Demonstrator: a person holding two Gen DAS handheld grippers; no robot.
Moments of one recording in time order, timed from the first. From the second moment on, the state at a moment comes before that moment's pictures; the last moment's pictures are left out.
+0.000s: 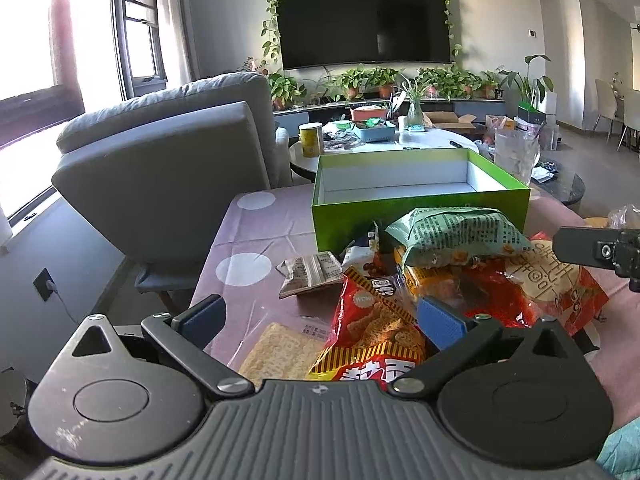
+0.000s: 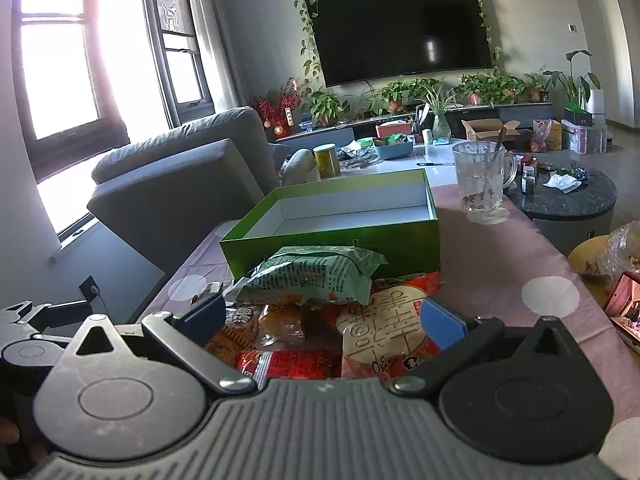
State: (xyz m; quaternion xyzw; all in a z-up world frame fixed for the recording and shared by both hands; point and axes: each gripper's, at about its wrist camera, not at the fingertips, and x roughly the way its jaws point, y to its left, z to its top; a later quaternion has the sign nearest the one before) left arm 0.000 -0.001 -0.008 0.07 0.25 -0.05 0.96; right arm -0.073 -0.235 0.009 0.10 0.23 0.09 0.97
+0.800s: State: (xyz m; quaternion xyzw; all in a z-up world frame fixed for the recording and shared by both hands) left arm -0.001 -0.005 -0.008 0.08 0.25 -0.05 0.96; right arm -0.071 -0.237 0.008 0.10 0.23 0.08 0.96
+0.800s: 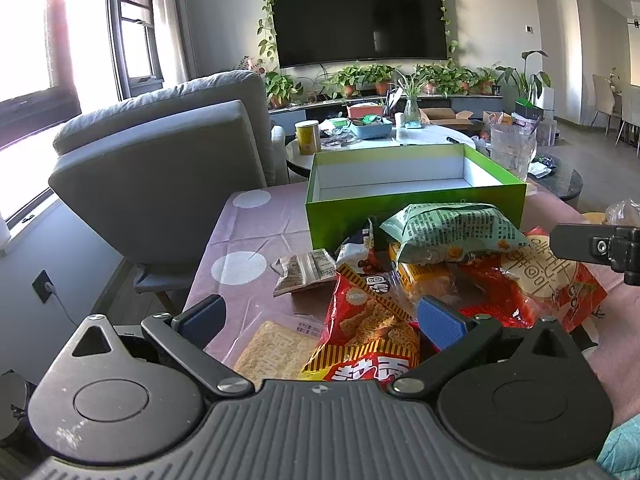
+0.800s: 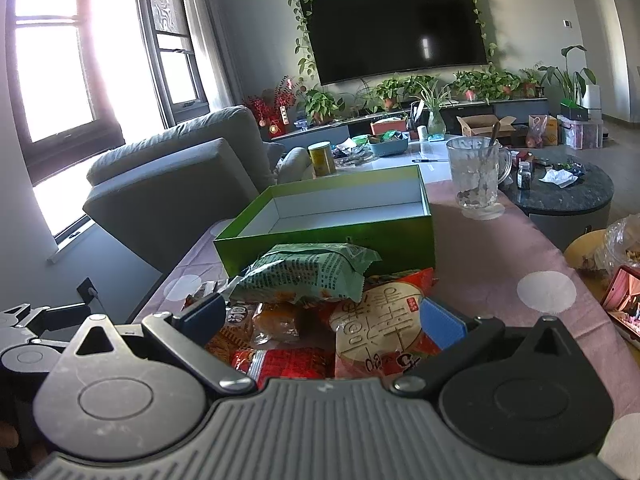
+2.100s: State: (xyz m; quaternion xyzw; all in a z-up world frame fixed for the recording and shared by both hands) left arm 0.065 -0.038 -0.006 0.08 0.26 -0.10 0.96; right arm -0.012 -0.250 0.007 0.11 0.26 0.07 0.96
